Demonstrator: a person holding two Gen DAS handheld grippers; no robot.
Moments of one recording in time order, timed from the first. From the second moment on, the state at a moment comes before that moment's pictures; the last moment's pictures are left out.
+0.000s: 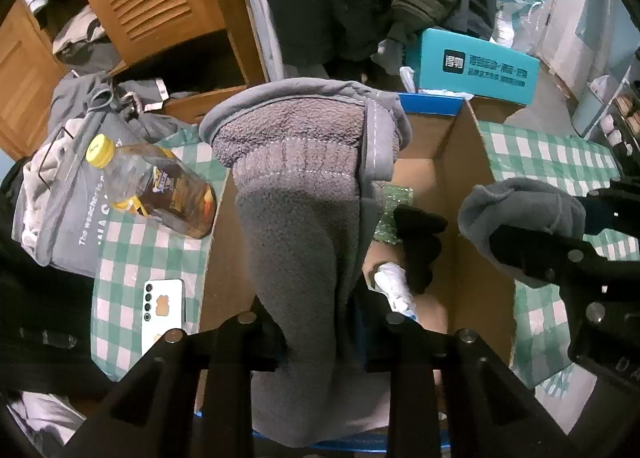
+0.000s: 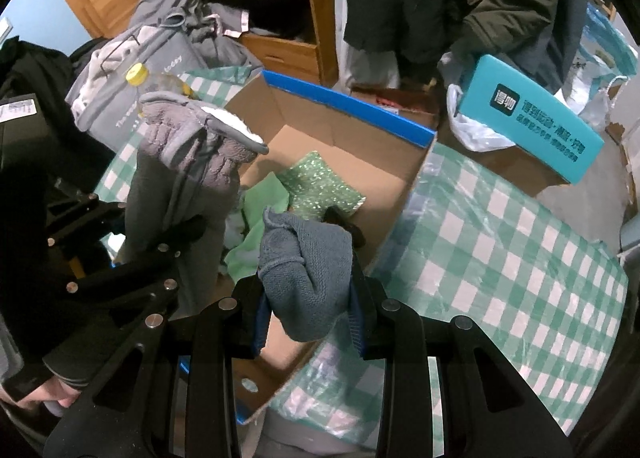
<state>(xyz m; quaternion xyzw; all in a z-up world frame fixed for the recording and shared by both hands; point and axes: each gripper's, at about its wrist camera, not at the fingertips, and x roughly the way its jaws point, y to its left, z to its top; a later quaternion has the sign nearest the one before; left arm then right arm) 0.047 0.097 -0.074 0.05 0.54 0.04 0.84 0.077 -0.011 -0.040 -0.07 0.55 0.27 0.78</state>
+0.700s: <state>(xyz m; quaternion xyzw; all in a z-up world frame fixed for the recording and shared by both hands) 0.041 0.101 -0.065 0.05 0.54 0.05 0.84 0.082 -0.014 -0.038 -0.05 0.55 0.27 0.79</state>
